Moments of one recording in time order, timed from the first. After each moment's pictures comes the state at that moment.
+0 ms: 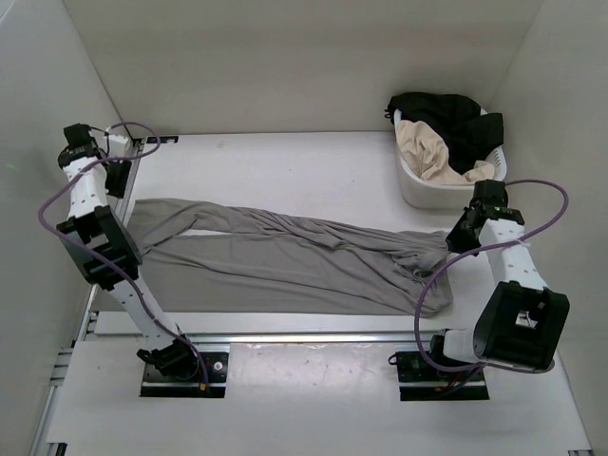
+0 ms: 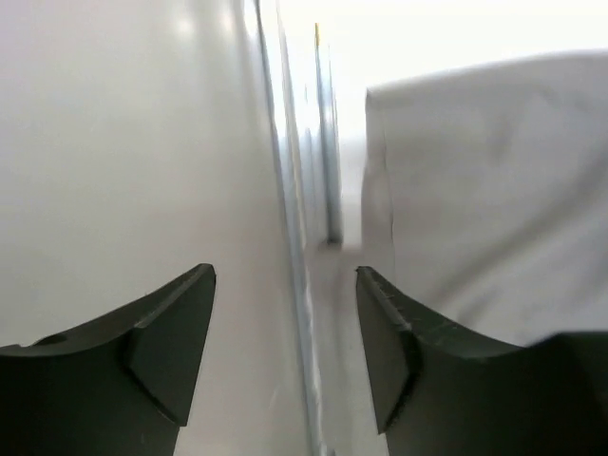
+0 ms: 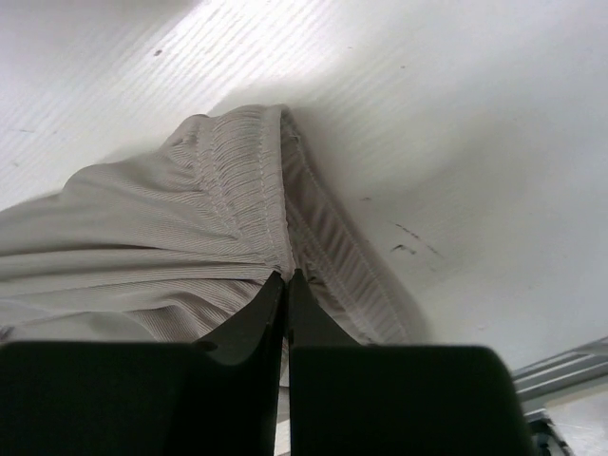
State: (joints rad) left arm 0.46 1.98 1.79 -0.78 -0.02 0.67; right arm -0.17 1.33 0.97 -0.75 0.06 0.42
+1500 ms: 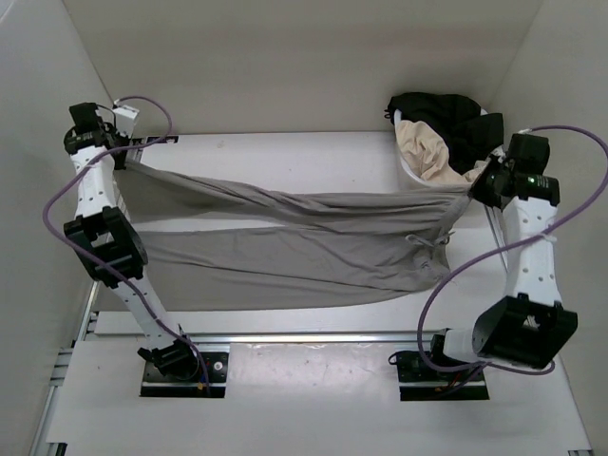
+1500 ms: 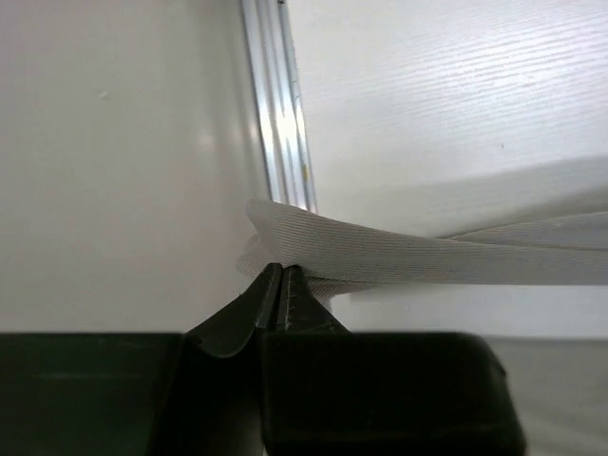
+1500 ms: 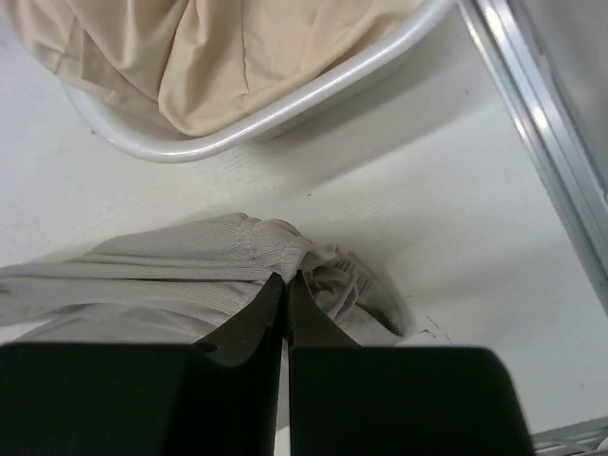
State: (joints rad) left arm 0.39 2.08 1.99 -0.72 0.08 0.64; right arm -0.22 1.39 1.42 -0.84 -0.06 0.31
